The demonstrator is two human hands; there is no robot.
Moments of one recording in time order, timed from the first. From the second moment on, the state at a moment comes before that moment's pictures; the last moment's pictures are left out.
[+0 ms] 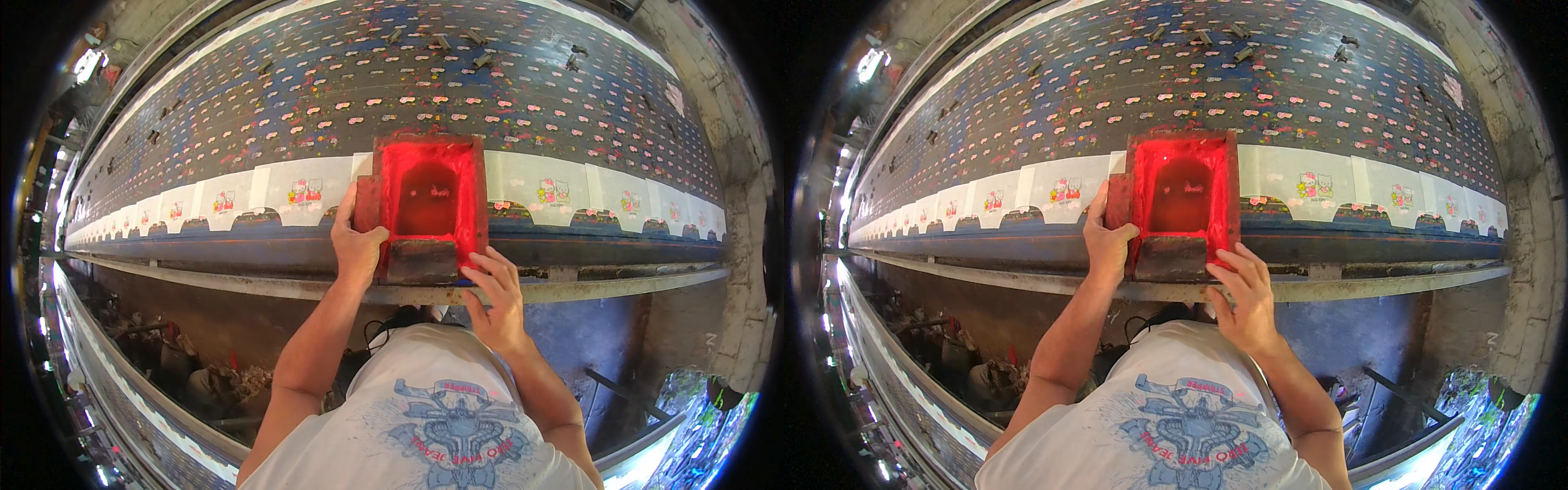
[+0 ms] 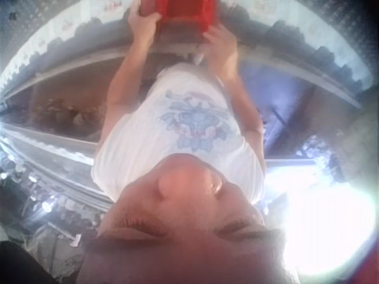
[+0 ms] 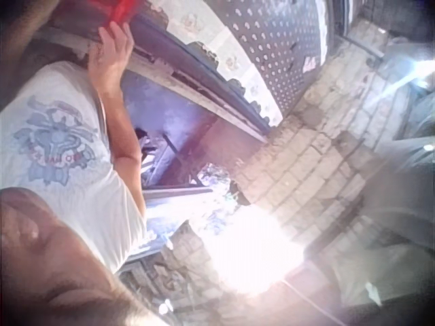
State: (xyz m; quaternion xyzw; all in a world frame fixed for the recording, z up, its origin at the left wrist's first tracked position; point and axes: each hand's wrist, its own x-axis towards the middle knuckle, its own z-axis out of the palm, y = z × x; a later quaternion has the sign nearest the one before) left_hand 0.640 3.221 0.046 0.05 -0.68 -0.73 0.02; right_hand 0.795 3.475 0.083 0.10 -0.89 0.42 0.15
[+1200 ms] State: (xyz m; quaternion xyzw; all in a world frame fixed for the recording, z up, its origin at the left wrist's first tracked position) left_hand 0.646 3.221 0.041 0.05 -0.66 -0.75 0.01; right_hand 0.688 3.447 0.105 0.22 -0.95 0.19 0.07
